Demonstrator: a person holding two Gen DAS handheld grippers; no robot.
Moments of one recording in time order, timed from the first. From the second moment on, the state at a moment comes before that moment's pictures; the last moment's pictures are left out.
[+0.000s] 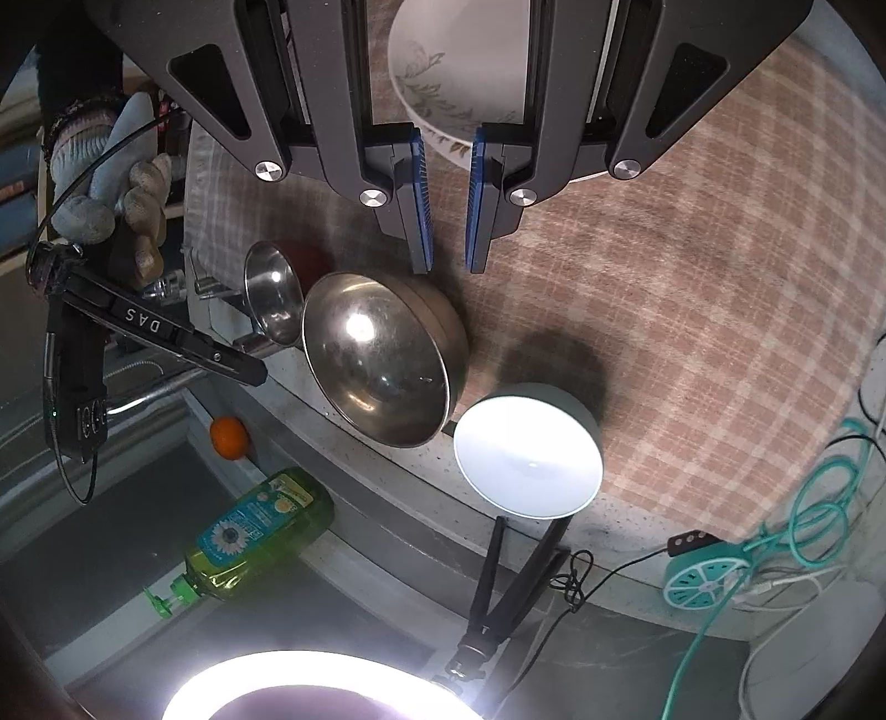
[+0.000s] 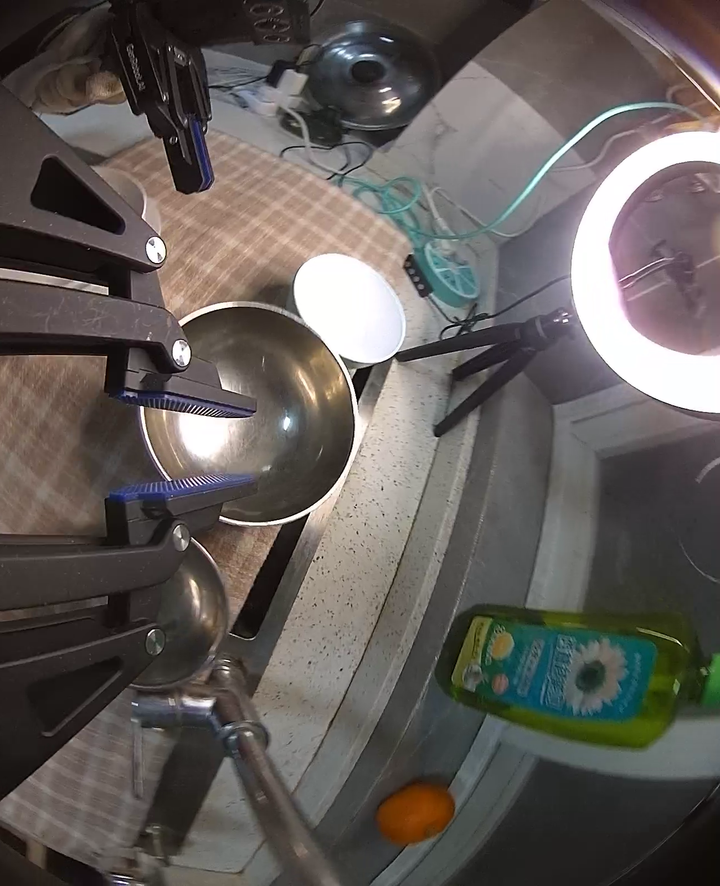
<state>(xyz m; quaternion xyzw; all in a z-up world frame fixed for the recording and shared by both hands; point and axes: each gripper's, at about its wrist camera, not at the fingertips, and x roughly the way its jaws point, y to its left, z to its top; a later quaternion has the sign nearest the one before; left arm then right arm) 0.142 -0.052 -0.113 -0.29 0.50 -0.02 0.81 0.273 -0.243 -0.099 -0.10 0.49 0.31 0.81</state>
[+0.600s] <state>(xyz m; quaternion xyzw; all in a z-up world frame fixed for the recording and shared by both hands) 0.204 -0.071 -0.133 -0.31 0.55 0.02 0.78 0.344 -0.236 -0.138 -0.08 0.56 0.34 0.75</state>
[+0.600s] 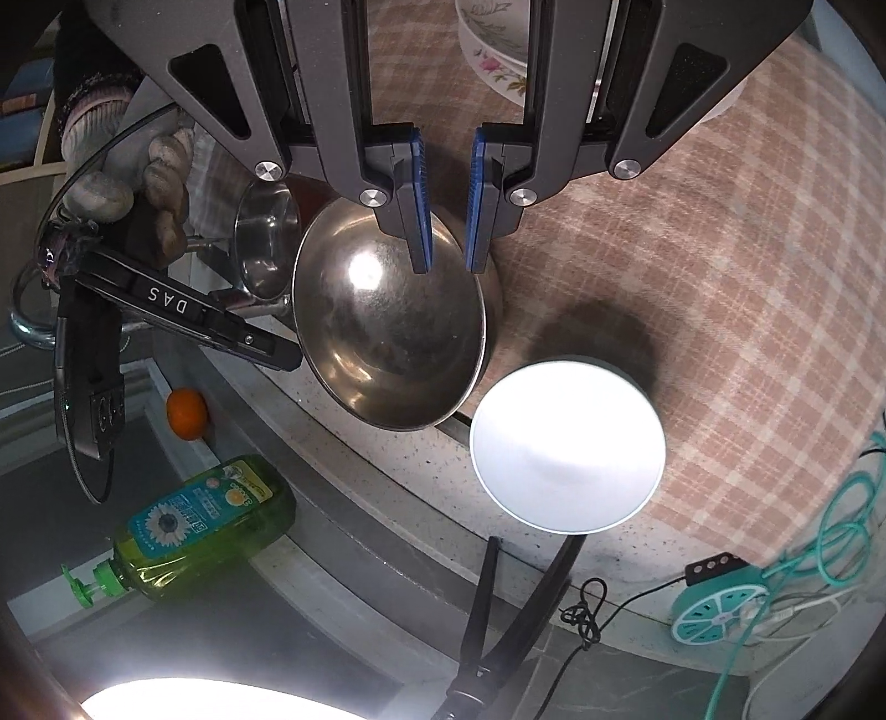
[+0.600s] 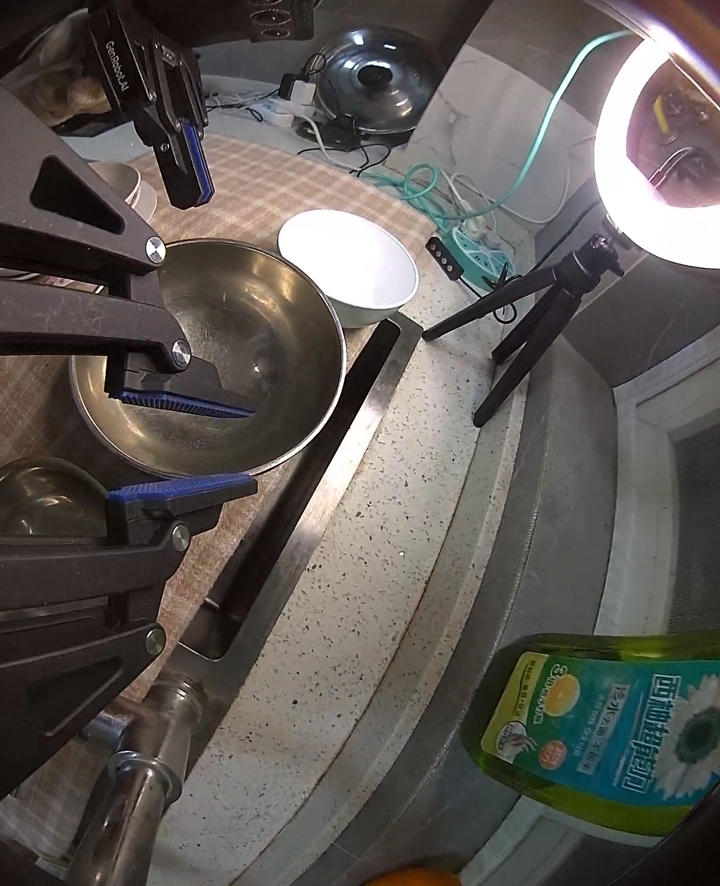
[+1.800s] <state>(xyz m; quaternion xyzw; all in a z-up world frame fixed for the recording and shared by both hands) 0.228 -0.077 -0.161 -0.27 0.58 0.05 0.77 0.355 -0.230 -0.168 -0.09 0.59 0.33 0.73</state>
